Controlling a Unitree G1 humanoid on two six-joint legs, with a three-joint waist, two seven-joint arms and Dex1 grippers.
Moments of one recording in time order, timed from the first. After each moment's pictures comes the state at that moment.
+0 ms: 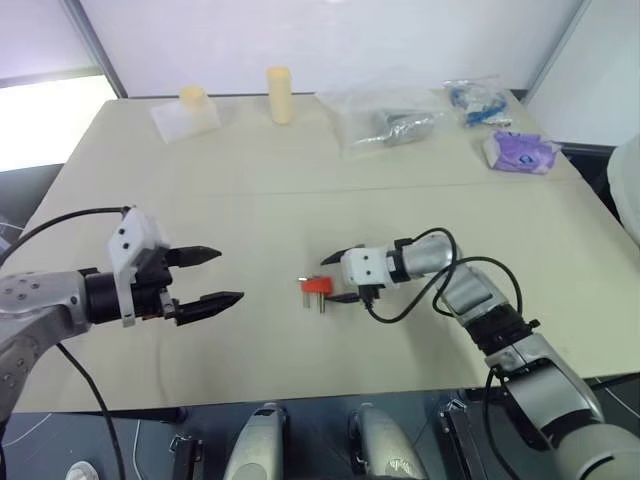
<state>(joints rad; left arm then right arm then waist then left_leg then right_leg) -0.05 0.99 0.37 -0.55 -0.84 0.80 -0.88 -0.70 -0.46 0.40 0.38 -0.12 -0.18 1.14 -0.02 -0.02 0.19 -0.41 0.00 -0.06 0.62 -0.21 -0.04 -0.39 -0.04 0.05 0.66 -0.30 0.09</state>
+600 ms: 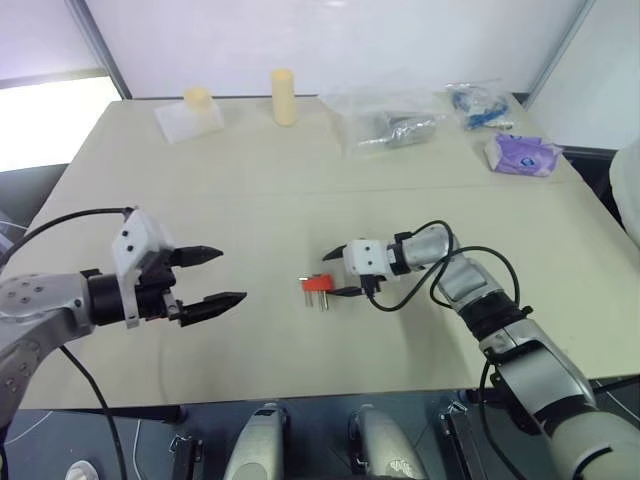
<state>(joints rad) -0.04 0.98 0.37 -0.58 -0.83 0.80 -0.85 -0.77 -0.45 0.40 0.55 -0.10 -0.25 1.17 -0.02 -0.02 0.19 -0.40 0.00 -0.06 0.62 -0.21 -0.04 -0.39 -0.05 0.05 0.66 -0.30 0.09</state>
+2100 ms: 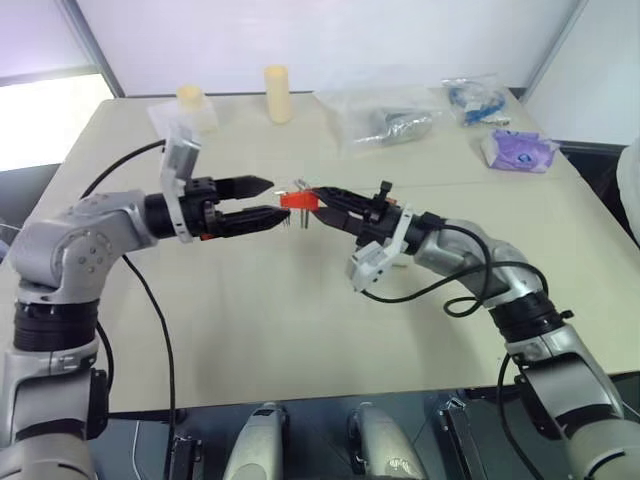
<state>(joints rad) -0.66 0.73 0.10 -0.10 -0.85 0.89 -0.98 -0.73 -0.55 0.29 0.20 -0.75 -0.81 0.15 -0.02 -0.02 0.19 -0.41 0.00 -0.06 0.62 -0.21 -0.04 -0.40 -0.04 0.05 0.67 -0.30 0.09</state>
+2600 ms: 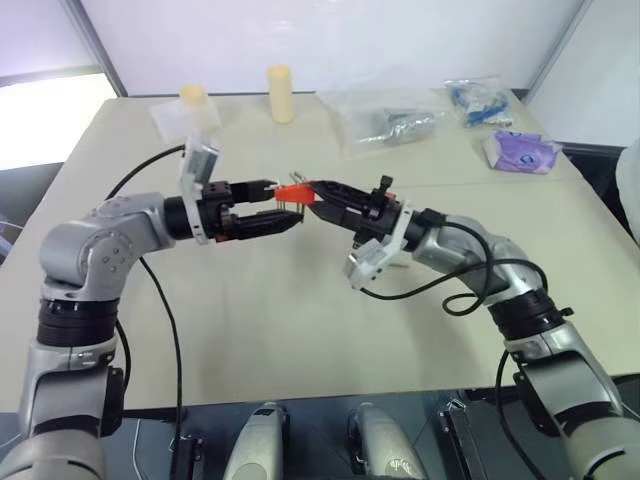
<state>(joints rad) -0.69 0.66 0.08 -0.08 -0.80 0.86 -0.98 -0.73 -0.55 0.30 0.16 -0.74 -0.81 0.14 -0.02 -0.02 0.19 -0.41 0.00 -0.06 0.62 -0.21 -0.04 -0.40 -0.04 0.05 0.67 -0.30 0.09</state>
